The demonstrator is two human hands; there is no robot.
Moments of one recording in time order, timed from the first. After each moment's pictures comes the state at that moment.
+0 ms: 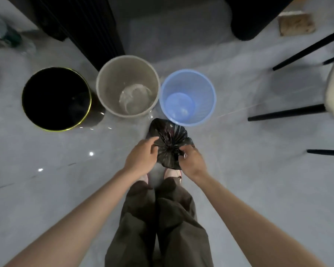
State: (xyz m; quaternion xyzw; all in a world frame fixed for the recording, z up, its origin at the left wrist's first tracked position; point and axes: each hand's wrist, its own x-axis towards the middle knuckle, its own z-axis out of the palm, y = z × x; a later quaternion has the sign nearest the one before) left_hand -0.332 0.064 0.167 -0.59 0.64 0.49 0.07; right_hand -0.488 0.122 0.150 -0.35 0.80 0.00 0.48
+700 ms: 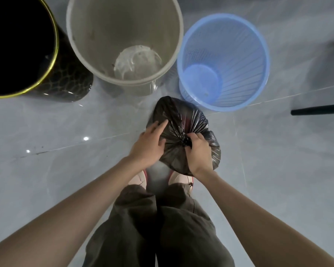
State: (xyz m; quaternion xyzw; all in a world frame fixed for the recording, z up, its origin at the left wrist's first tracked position) left_hand -0.327 0.074 -0.044 -0.57 0.65 0.50 0.09; right_hand -0.475 0.121 -0.046 -0.49 0.79 0.01 0.36
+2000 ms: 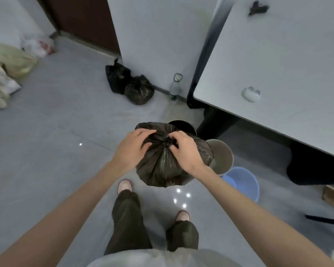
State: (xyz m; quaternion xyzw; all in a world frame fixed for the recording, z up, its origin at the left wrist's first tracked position) left_hand 0.012 0.146 0.515 -0.76 0.57 0.23 -0.21; right_hand -0.156 0.062 0.535 -0.83 0.41 -0.10 0.35
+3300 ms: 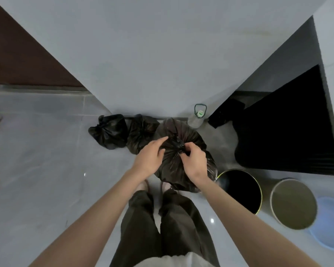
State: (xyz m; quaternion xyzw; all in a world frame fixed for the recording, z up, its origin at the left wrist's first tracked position) left_hand 0.383 -0.325 0.323 -0.66 0.61 0.42 -0.08; right_hand 0.230 -0.325 0.318 -0.53 0.73 -0.12 0.42
